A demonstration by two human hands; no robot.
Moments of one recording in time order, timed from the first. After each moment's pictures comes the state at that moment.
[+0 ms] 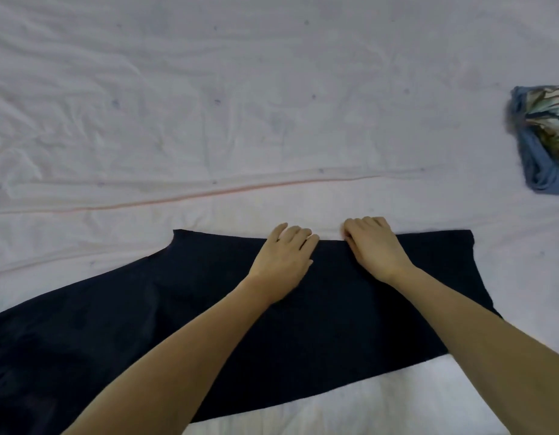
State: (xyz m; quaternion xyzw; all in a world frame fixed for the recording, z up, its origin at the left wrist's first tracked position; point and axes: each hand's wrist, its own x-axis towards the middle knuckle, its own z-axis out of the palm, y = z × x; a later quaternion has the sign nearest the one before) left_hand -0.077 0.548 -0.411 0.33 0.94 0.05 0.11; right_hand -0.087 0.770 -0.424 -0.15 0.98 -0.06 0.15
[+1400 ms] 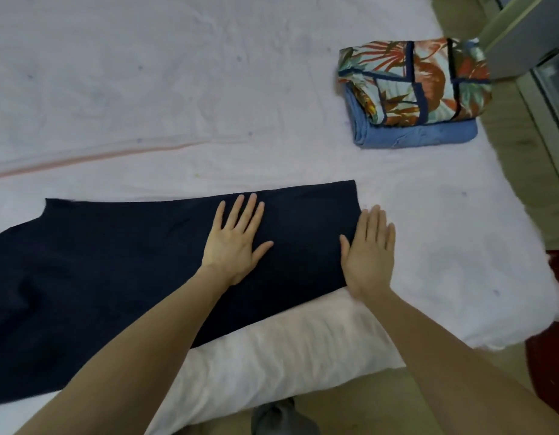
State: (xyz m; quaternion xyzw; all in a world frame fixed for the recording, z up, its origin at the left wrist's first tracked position) left_hand -0.014 0.804 -0.437 0.25 0.95 -0.07 0.17; right_hand 0.059 1.053 -0.442 0.17 0.98 0.00 0.11
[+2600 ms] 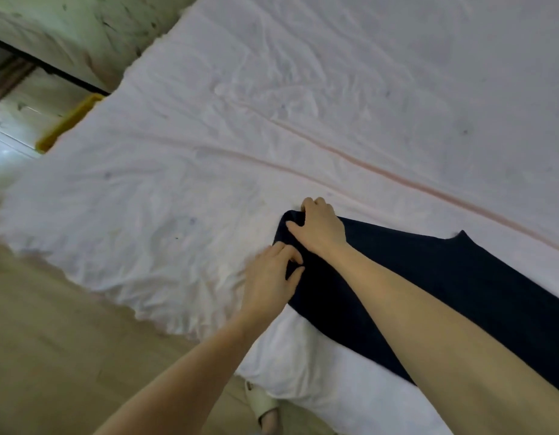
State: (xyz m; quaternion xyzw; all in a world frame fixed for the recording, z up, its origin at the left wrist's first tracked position) left_hand 0.140 0.246 -0.381 -0.17 0.92 0.34 -0.01; right_hand -0.002 0.308 -0.393 -0.23 0.94 -0.14 0.23
